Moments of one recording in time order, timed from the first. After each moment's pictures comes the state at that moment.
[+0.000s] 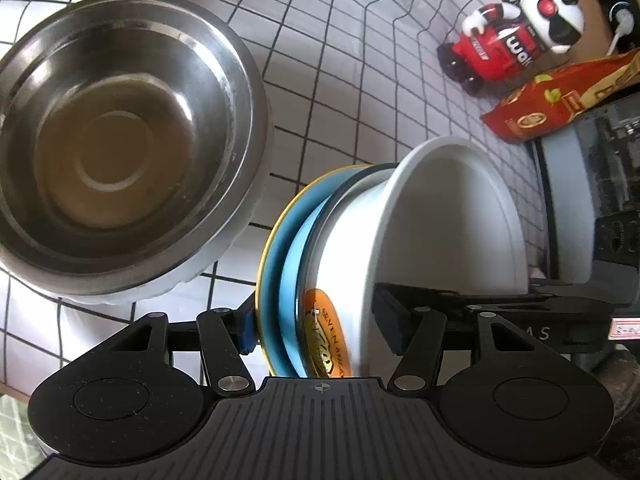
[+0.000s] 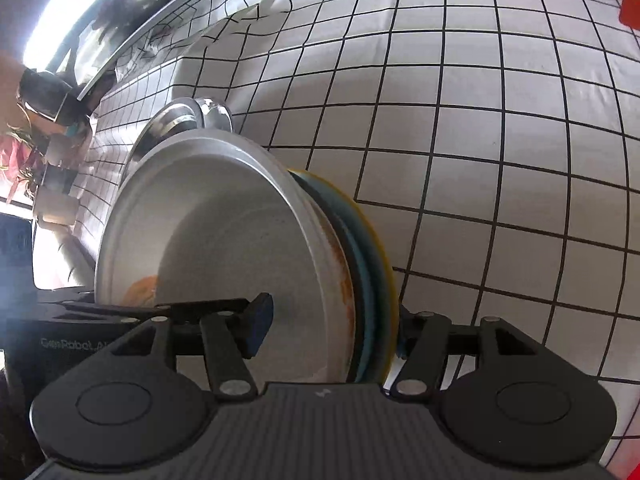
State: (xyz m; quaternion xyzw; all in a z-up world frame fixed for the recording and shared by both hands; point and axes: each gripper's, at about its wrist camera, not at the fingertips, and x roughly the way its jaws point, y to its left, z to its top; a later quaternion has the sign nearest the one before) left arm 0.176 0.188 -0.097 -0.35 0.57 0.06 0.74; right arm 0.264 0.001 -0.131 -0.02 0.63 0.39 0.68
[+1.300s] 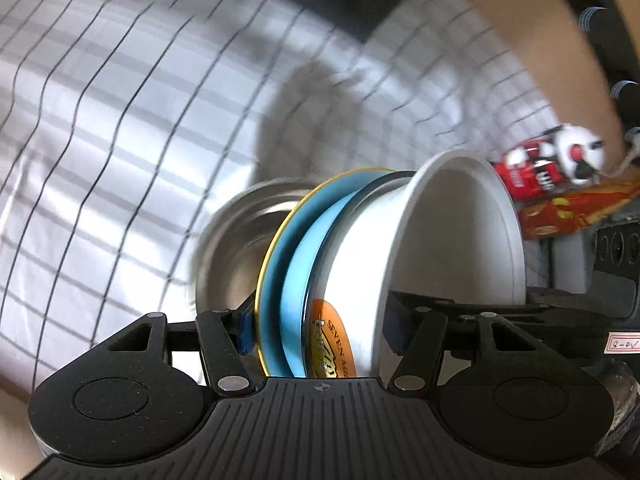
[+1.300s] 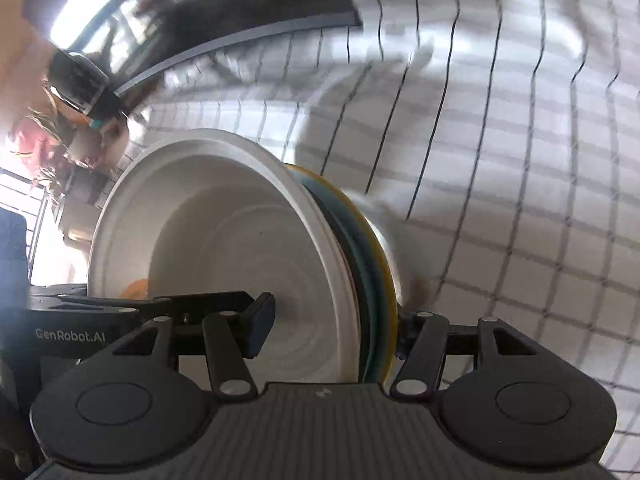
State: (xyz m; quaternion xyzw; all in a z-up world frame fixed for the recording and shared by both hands) left arm 0.148 0.346 -0.040 -0.38 0.54 0.12 0.74; right arm 0.264 0.188 -0.078 -0.06 0.62 0.42 0.66
